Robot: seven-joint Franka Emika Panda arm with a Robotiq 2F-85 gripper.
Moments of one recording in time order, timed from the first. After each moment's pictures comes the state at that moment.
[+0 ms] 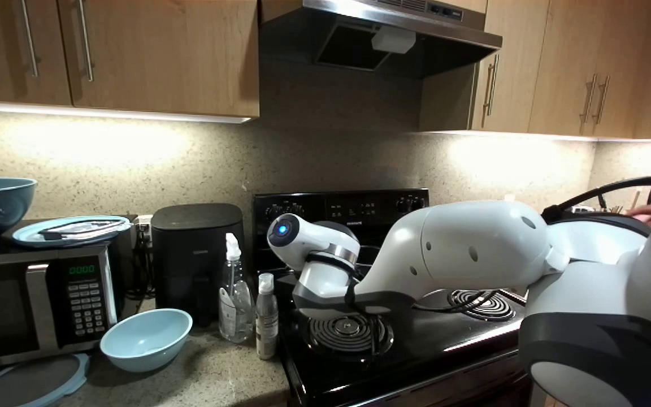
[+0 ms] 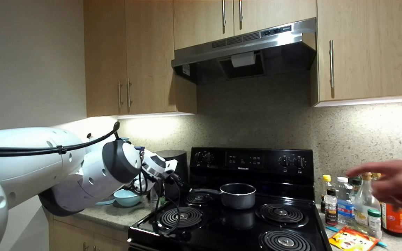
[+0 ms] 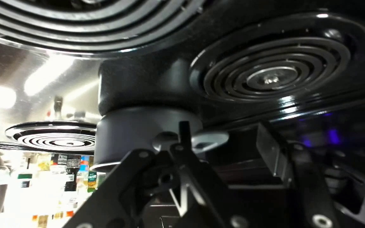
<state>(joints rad) 0.46 1.47 -0.51 -0.50 -0.44 2.29 1.55</state>
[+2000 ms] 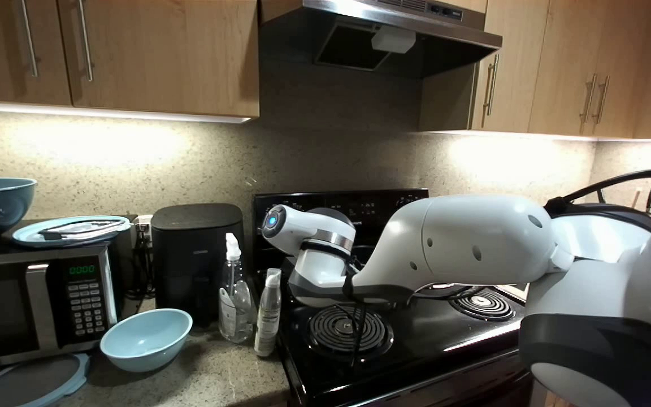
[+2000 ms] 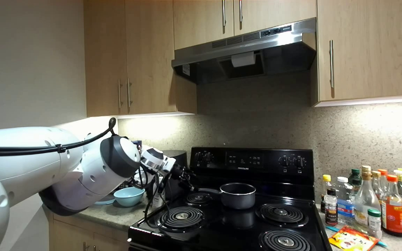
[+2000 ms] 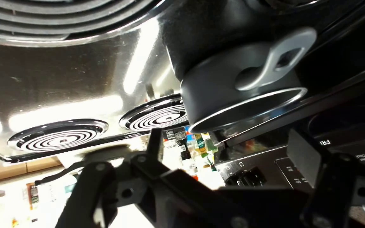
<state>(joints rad) 0.47 1.47 -0.60 -0.44 -0.44 1.97 2.02</state>
